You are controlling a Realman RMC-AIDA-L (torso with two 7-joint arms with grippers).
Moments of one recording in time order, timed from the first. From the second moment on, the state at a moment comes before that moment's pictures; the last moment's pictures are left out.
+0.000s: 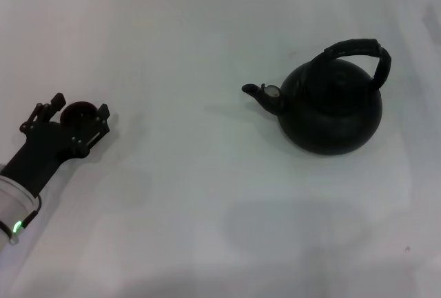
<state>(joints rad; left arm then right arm) -0.25 -2.08 -0.57 -0.15 -0.71 -1.16 2.81 0.47 2.02 -1.30 -0.18 -0.10 -0.93 0.54</state>
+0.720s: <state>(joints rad) -0.24 -2.08 -0.57 -0.15 -0.70 -1.16 2.80 0.46 2.02 -1.30 -0.18 -0.10 -0.93 0.54</state>
